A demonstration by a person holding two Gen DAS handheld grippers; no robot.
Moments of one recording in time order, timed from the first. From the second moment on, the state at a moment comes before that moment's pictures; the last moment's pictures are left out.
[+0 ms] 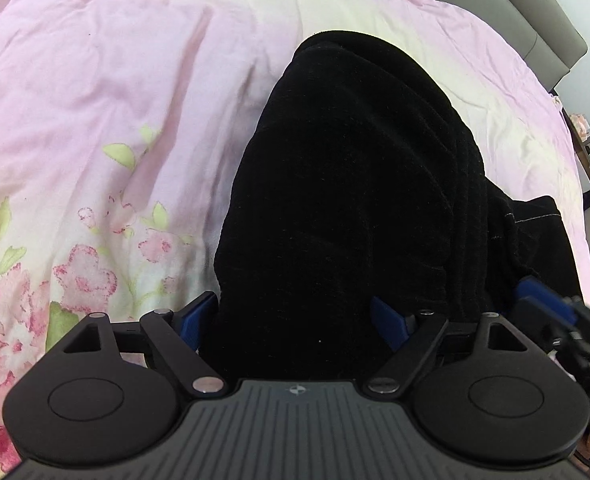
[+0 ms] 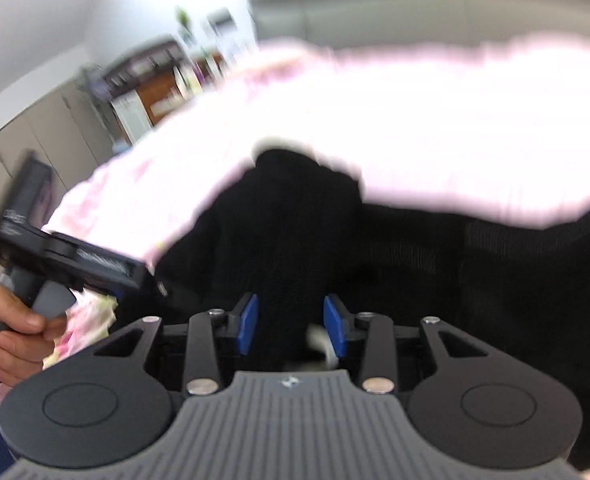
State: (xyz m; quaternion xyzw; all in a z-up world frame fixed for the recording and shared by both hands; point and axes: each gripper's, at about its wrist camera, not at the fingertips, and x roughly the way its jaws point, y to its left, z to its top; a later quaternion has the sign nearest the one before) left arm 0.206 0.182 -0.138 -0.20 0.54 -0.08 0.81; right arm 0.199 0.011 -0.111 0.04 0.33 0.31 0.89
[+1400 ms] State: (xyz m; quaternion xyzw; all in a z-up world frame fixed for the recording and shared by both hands) left arm 0.200 0.149 -0.119 -0.11 0.51 -0.02 0.85; right arm 0.218 -0.260 -0.177 0.48 0.43 -0.01 0.76
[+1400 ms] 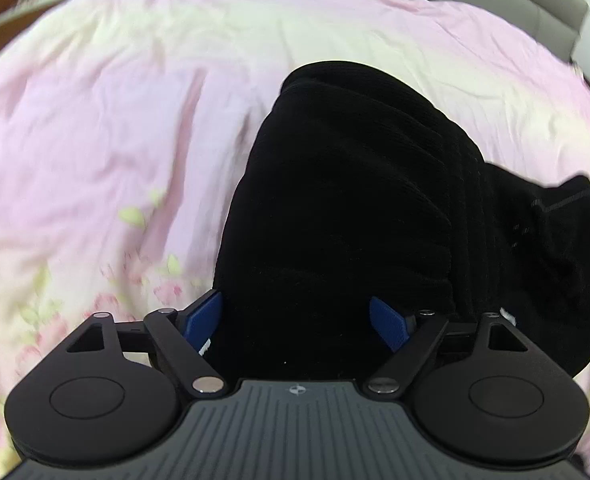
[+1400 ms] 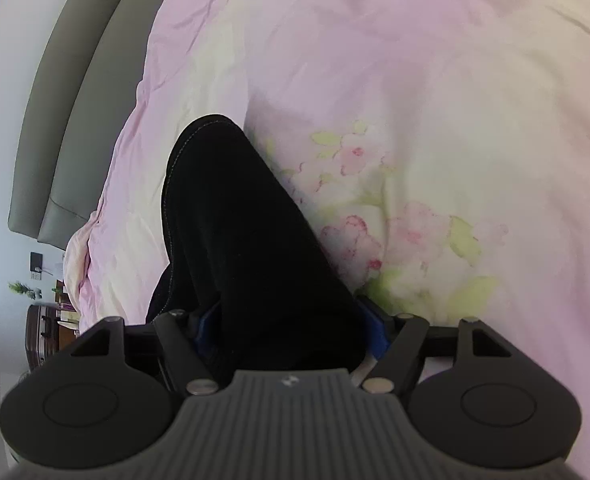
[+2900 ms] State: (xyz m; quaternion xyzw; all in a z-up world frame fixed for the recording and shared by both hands) left arm 0.136 0.319 -0.131 -0.49 0.43 0.06 0.75; right arm 0.133 0.199 -0.072 -0.23 0.14 0.26 0.93
